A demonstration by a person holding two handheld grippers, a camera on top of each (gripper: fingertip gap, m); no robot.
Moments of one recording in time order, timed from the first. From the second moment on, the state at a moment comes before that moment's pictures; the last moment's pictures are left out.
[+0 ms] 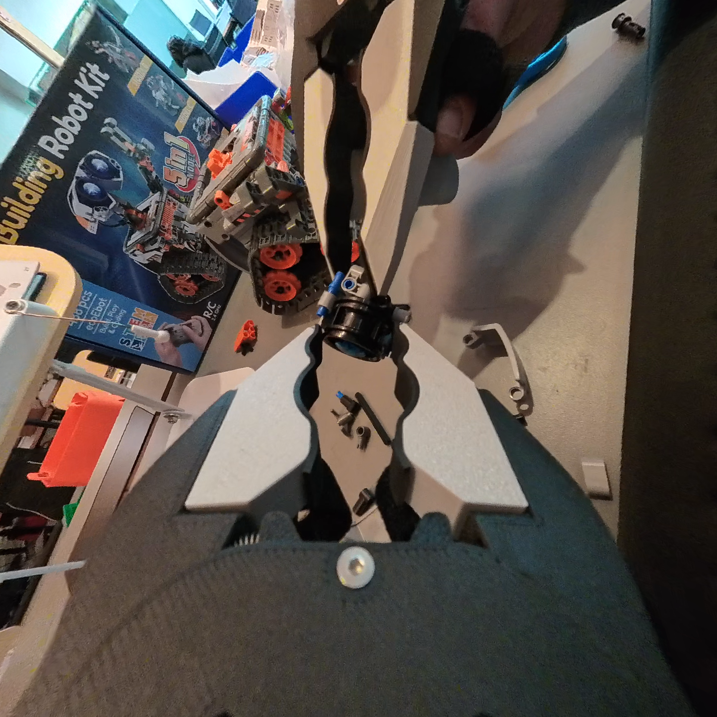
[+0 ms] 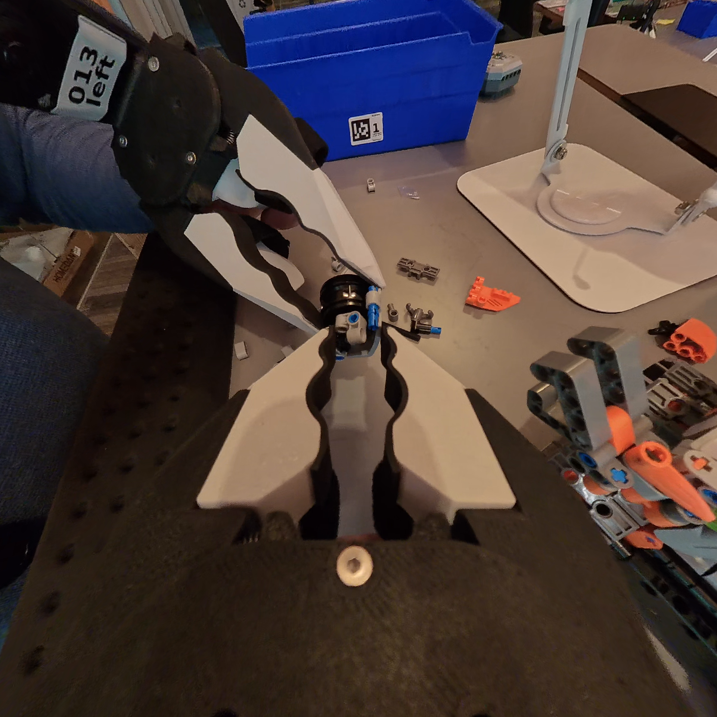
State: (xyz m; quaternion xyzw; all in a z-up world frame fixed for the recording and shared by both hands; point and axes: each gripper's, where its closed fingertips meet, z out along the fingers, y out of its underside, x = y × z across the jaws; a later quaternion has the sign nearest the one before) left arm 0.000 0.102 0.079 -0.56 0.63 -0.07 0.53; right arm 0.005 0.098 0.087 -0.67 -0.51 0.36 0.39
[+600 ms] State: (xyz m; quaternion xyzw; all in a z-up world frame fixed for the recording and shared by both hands) left arm -0.002 0.108 0.088 -0.59 0.59 -0.12 0.53; right arm 0.005 0.101 0.100 -0.63 -0.54 0.31 0.47
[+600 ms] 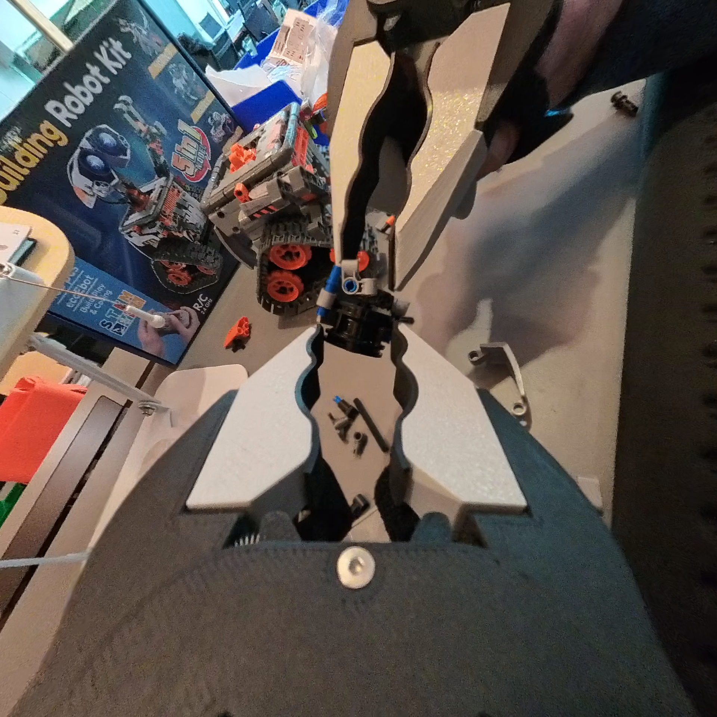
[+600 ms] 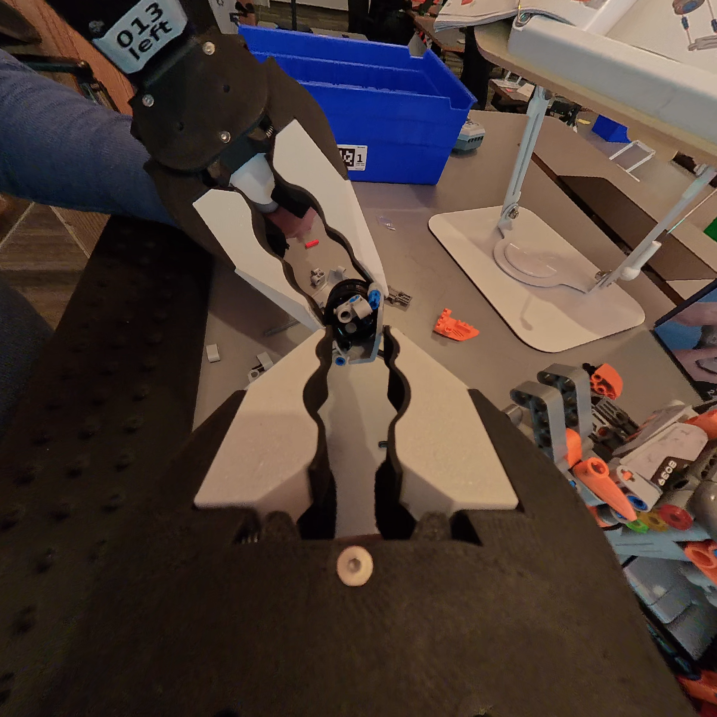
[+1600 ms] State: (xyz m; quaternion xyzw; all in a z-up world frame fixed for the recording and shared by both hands) left arm 0.001 0.112 0.103 -0.52 0.61 0.04 0.59; right arm 0.007 0.097 0.120 -0.61 -0.53 0.31 0.50
